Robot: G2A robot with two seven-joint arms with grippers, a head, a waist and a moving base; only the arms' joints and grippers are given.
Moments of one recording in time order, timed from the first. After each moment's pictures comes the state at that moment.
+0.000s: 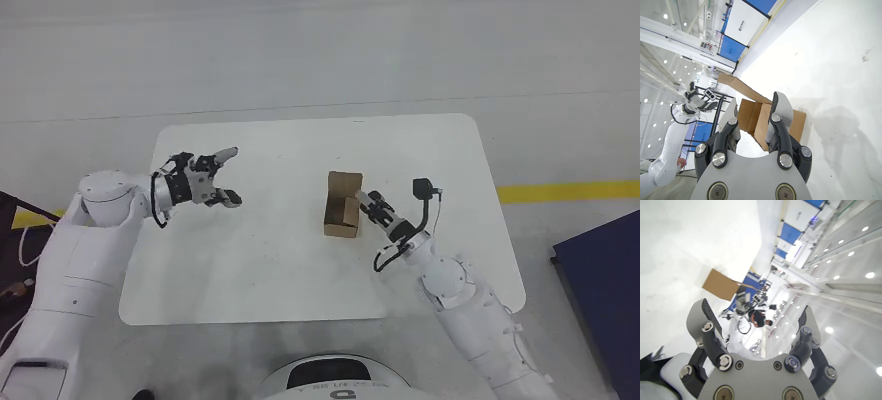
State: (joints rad) left arm 0.98 -0.94 -1.11 -1.28 -0.57 0.44 -1.01; right arm -1.56 -1.21 1.24 -1.58 -0.24 -0.26 0.19
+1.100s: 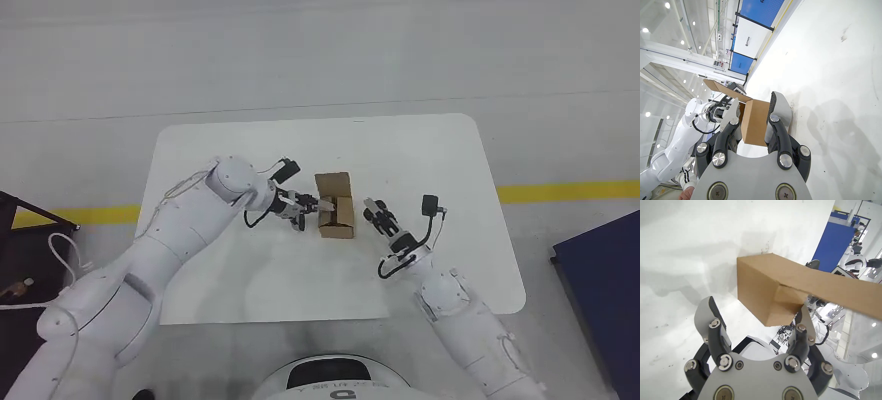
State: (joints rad) left arm 0.58 -1.30 -0.46 -0.81 -0.30 0.06 -1.10; right arm -1.59 -1.24 1.23 -1.49 -0.14 -0.35 0.07
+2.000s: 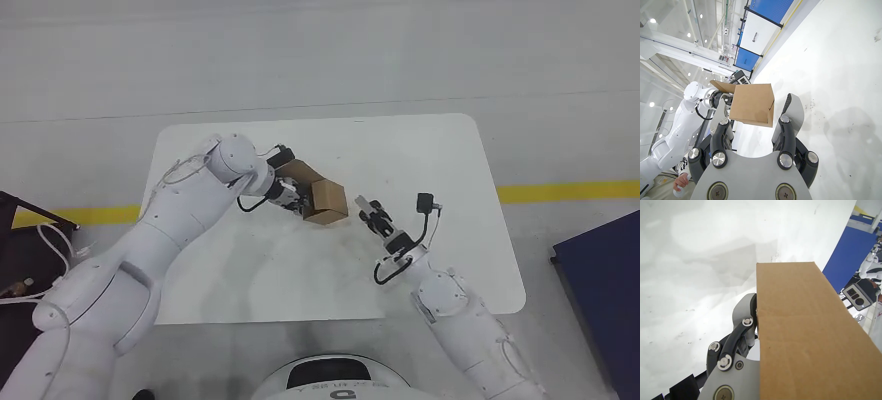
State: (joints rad) left arm 0.53 -1.29 -0.51 -0.86 -0.13 0.24 -1.18; right arm -1.60 -1.24 1.22 -1.55 -0.19 -0.36 0.09
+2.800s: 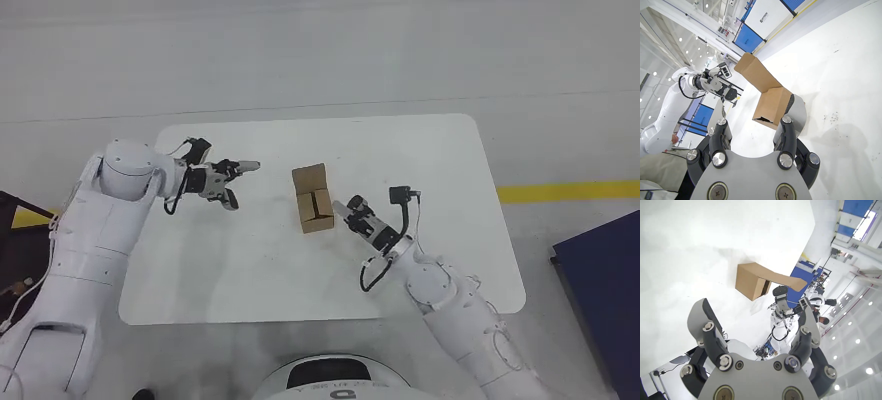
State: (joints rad) left arm 0.85 -1.02 -1.10 -1.19 -0.13 0.44 -1.21; right arm -1.52 -1.24 1.17 -1.55 -0.46 -0.37 0.14
